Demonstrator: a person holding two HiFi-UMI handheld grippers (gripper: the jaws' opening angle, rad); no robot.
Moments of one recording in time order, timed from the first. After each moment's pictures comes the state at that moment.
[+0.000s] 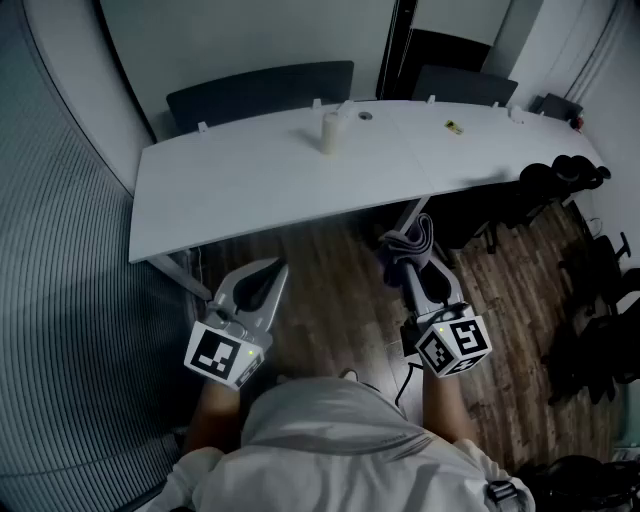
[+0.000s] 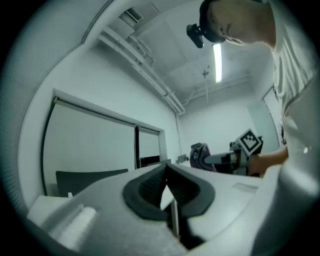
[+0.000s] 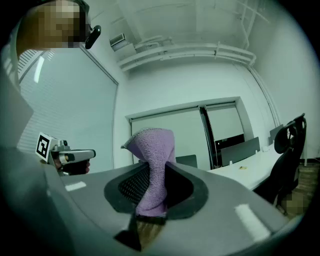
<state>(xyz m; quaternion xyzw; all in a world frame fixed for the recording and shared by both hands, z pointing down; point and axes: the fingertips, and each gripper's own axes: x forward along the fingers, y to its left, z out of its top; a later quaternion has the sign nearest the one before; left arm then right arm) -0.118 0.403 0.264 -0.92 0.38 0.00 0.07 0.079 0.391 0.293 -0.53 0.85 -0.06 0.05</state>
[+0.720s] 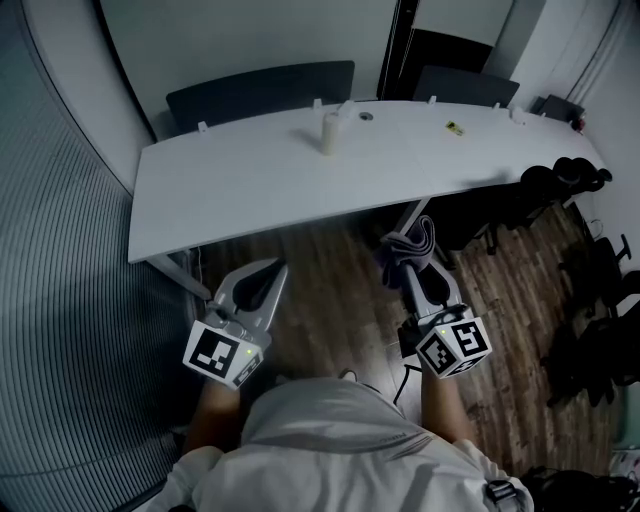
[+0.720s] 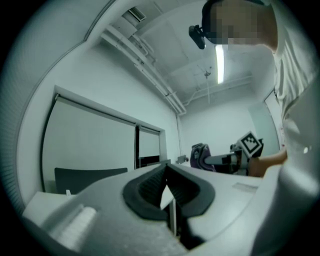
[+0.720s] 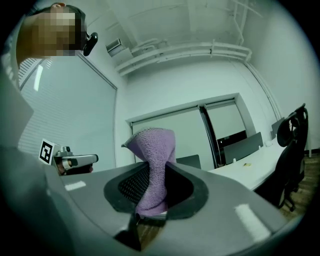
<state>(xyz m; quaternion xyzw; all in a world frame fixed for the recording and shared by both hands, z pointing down) -0.116 0.393 0.267 -0.92 0.38 0.01 0.05 0.082 0.383 0.294 -0.51 0.85 -0.07 0.08</state>
